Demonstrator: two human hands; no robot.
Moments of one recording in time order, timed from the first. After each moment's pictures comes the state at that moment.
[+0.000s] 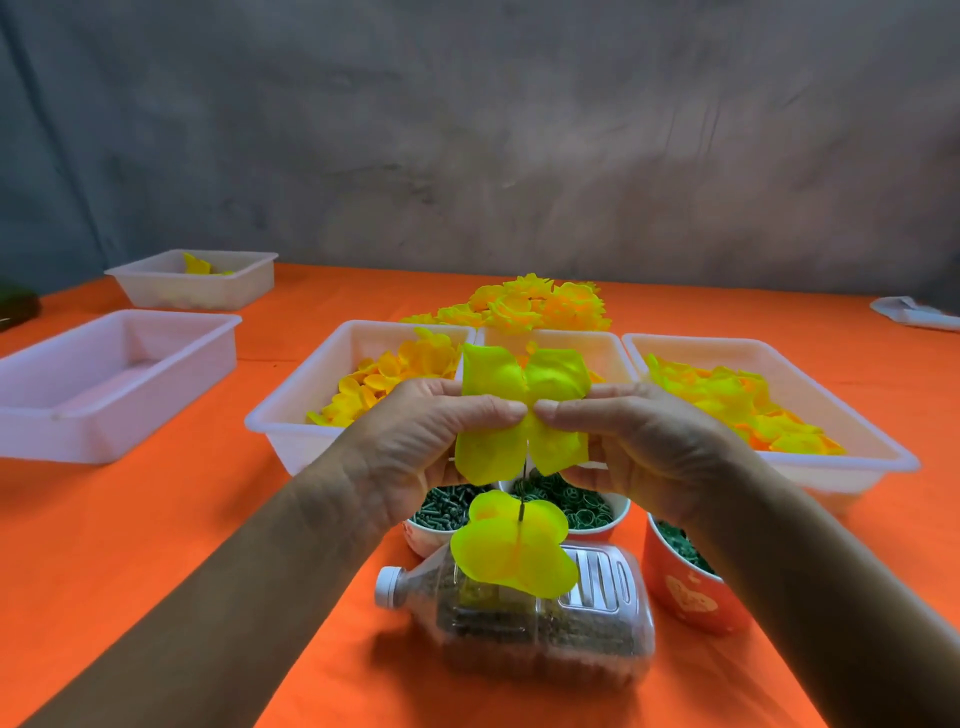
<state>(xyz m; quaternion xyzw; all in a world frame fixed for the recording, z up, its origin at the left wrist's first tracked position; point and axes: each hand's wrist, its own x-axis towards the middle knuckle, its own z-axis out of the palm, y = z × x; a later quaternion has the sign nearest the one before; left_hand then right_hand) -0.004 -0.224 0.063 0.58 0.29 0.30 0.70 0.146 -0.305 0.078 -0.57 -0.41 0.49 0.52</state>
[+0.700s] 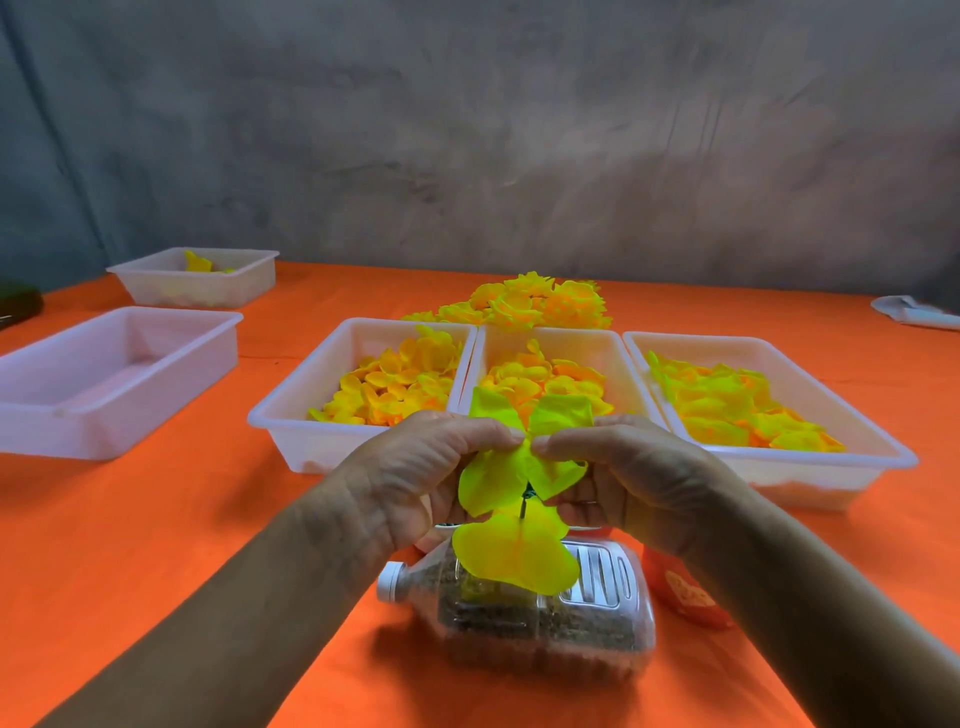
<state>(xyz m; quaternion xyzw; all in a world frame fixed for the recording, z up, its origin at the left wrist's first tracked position) -0.008 -0.223 0.045 0.56 0.27 0.20 0.76 0.141 -0.309 0.059 -0.56 -0.38 0.54 0.50</state>
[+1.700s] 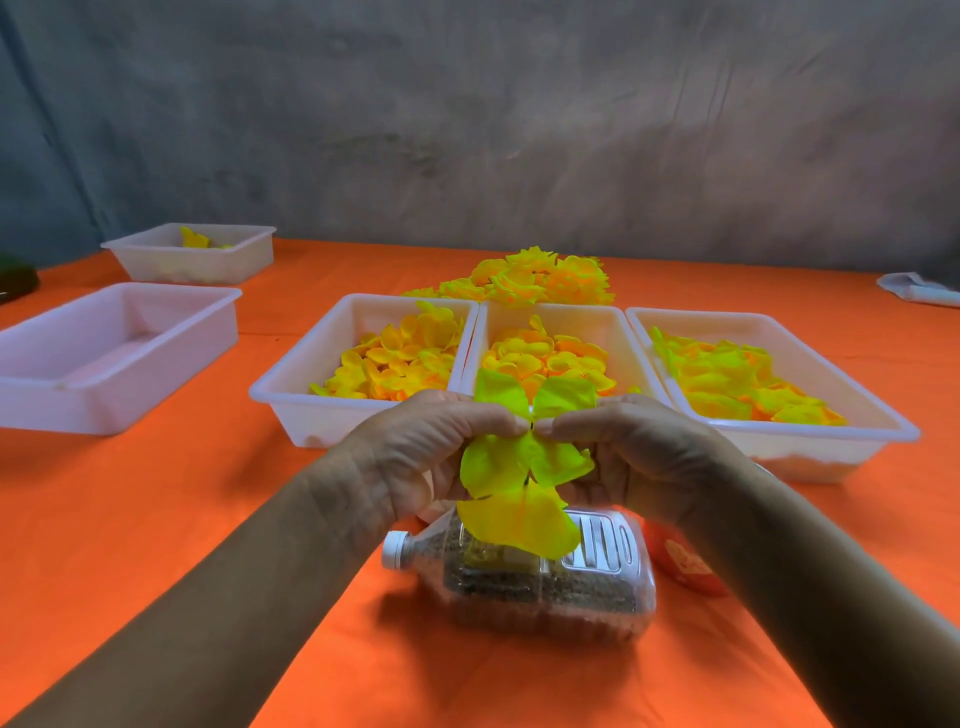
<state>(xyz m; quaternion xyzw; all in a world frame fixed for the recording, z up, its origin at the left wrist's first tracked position) -0.009 -0.225 0.042 0.57 0.31 0.20 0.73 0.142 -0.306 0.052 -0.58 -0.37 0.55 0.48</state>
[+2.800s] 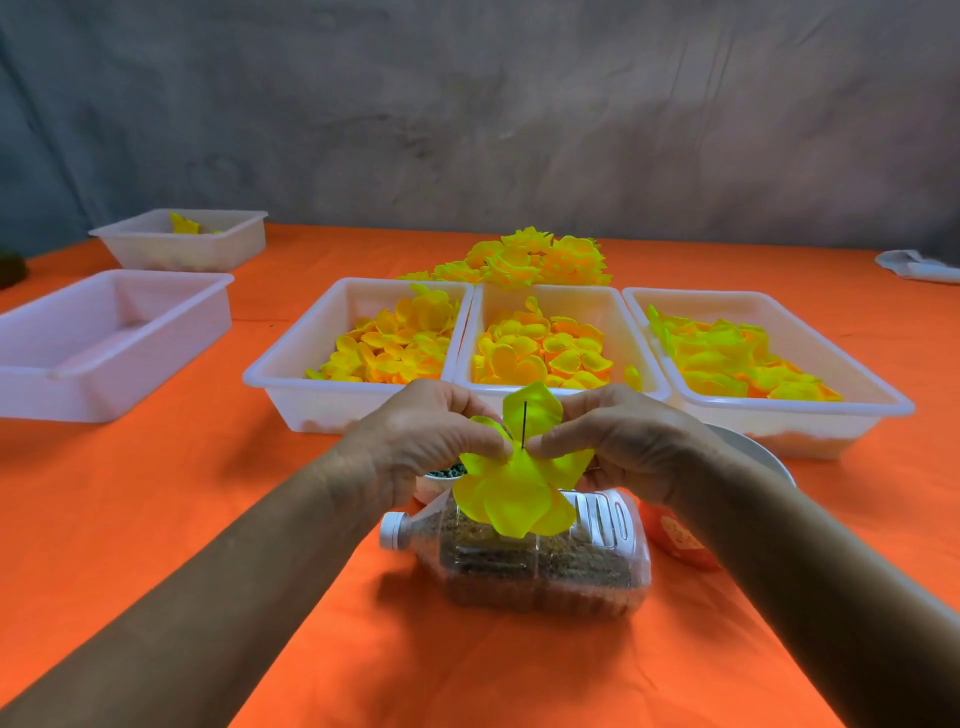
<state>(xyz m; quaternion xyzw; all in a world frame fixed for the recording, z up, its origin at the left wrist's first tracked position) -0.006 -0.225 0.026 0.69 0.40 0.23 0.56 0.150 -0.300 0.032 -0.65 -0.43 0.48 0.40</state>
